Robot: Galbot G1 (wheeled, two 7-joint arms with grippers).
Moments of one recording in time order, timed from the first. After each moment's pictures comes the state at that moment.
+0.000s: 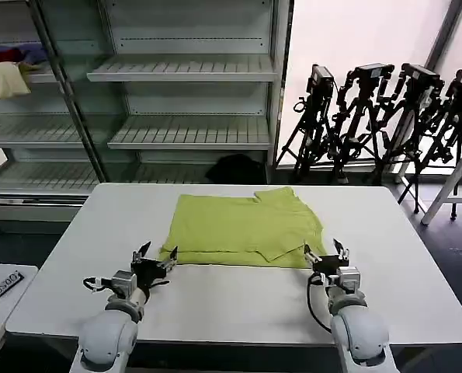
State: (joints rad) left arm 1.21 -1.35 -0.49 -1.92 -0.08 0.50 0.06; right arm -1.21 1.44 0.55 1.93 0.01 -0.51 0.00
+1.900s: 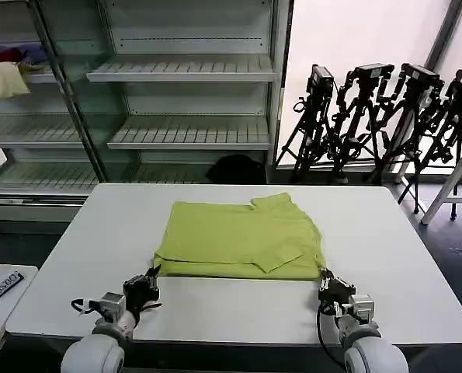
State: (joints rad) left arm 1.41 -1.29 -0.56 -2.06 -0.15 0.51 0.09; right arm -1.42 1.39 0.55 2.09 0.10 -0.55 -0.01
